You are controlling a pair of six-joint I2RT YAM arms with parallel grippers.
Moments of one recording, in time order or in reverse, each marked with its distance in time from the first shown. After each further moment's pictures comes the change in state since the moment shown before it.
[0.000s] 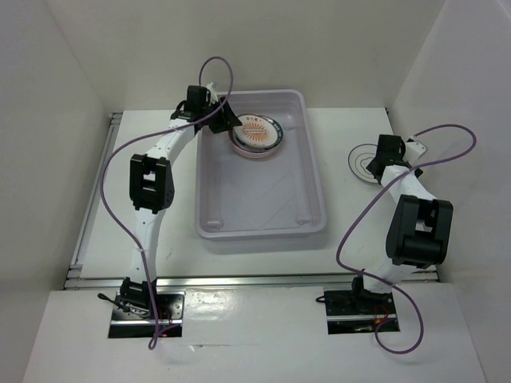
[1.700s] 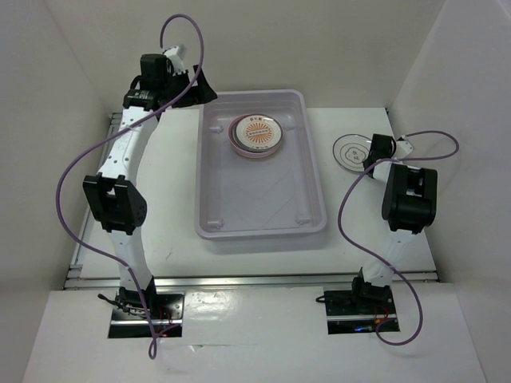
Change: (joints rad) left arm 0.087 -0.453 -0.090 -0.214 -0.099 0.251; right arm -0.006 0.363 0.099 0.369 -0.175 0.140
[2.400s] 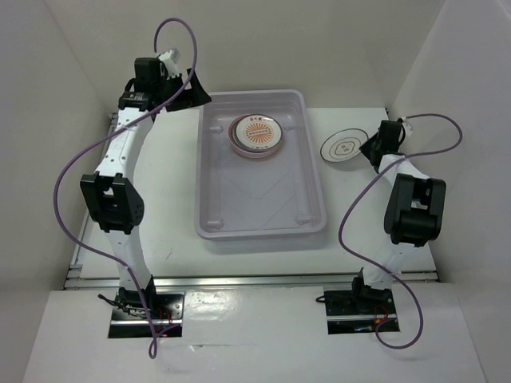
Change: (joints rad) left arm 0.046 0.000 -0.048 0.006 0.039 0.000; right arm 0.000 -0.146 0.040 -0.025 -0.316 -0.038
